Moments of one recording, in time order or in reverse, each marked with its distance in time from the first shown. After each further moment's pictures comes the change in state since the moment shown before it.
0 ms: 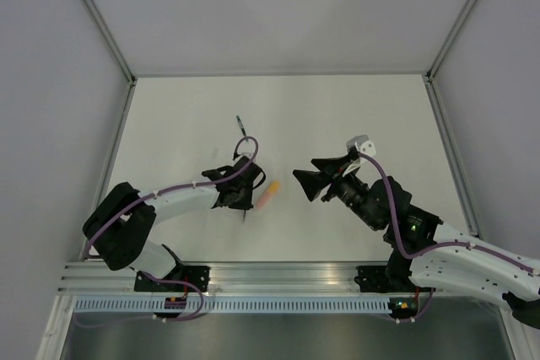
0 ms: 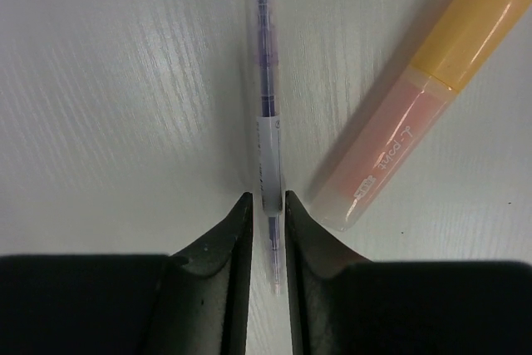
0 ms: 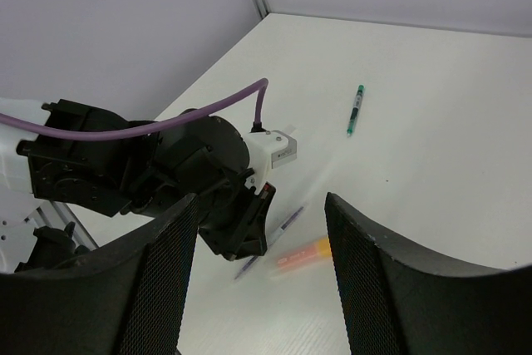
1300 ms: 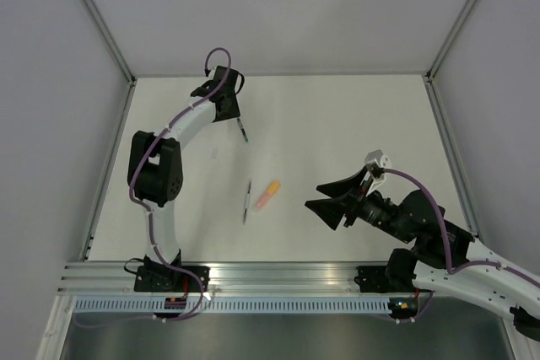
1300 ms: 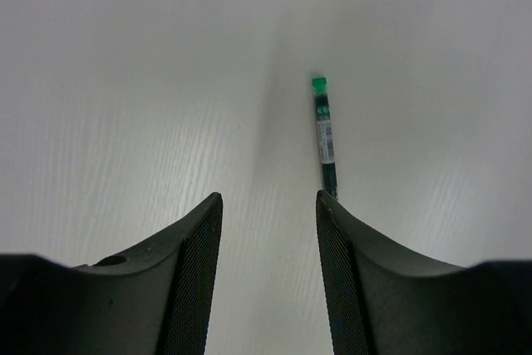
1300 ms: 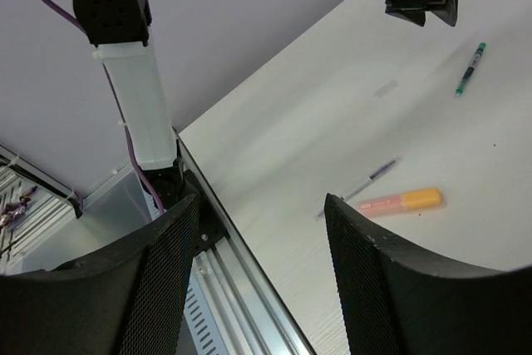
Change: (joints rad) left arm 0.416 0.519 0.879 -0.131 -0.122 0.121; right arm 0.000 -0.246 -0.024 -0.222 -0.300 0.126
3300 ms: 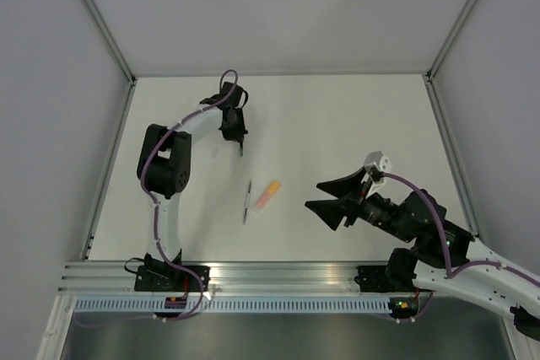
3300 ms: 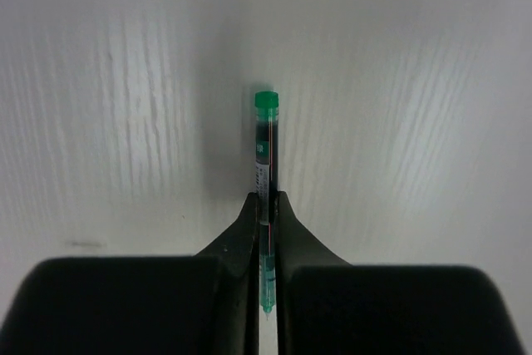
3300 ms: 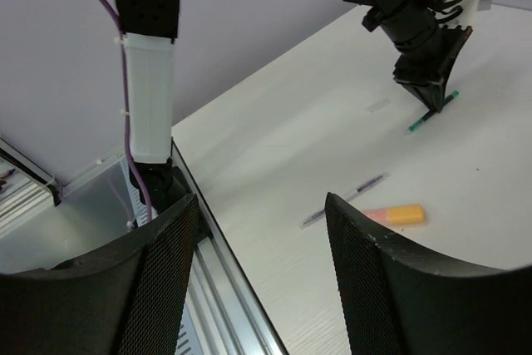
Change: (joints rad) left arm 0.022 0.171 0.003 -0.002 0.262 0.019; right arm 0.000 -0.021 -0.002 0.021 -0.029 -0.085
